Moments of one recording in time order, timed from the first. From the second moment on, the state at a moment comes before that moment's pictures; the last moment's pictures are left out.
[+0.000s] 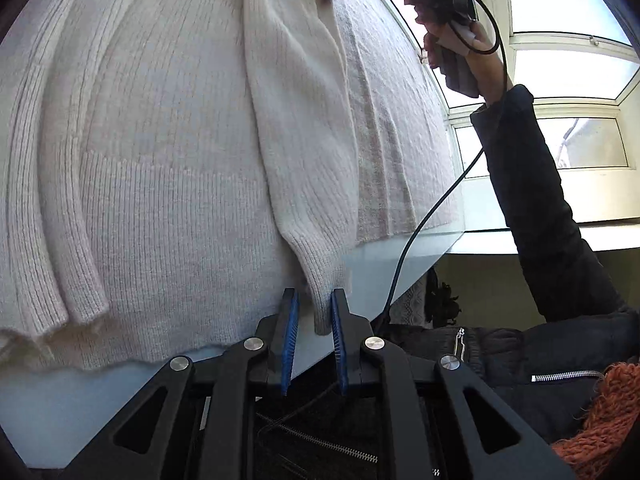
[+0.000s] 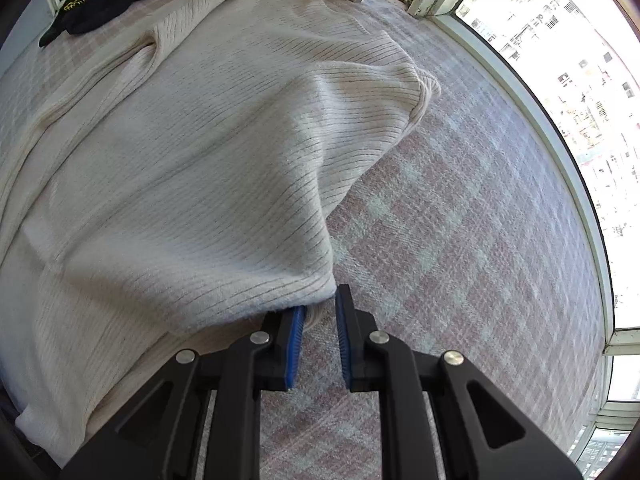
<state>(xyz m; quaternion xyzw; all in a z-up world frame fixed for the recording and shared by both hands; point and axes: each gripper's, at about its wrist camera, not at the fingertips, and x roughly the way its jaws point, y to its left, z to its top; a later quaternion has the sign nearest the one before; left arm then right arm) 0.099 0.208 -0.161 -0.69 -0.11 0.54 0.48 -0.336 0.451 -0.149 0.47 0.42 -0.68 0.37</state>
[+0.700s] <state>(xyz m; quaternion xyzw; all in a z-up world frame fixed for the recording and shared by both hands) 0.150 0.282 -0.100 -0.59 0.16 0.60 0.52 -0.312 0.430 -0.152 0.47 0.43 -0.68 0.36</state>
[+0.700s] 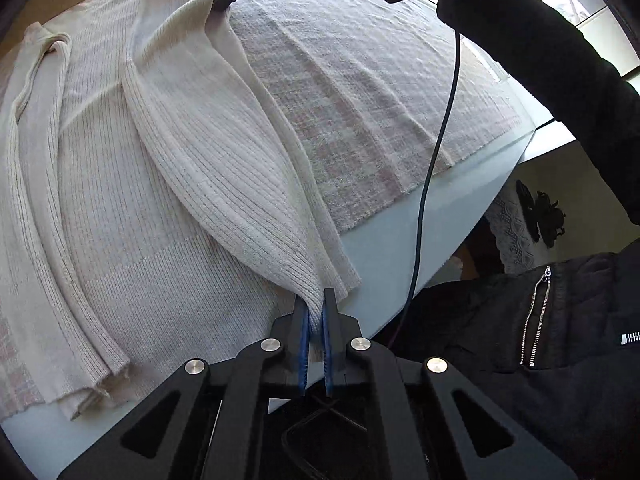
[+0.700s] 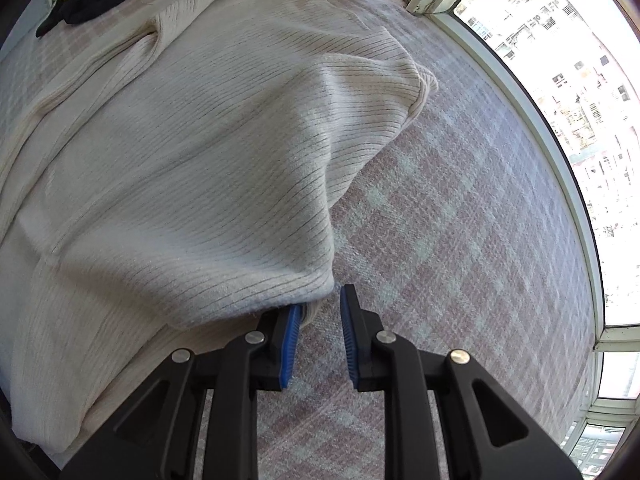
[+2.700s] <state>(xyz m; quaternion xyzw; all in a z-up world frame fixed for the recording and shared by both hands) 0.123 0.265 -0.085 -0.54 0.21 0.69 0.43 -0.331 0.440 -0.114 0.42 0.35 -0.67 0.49</state>
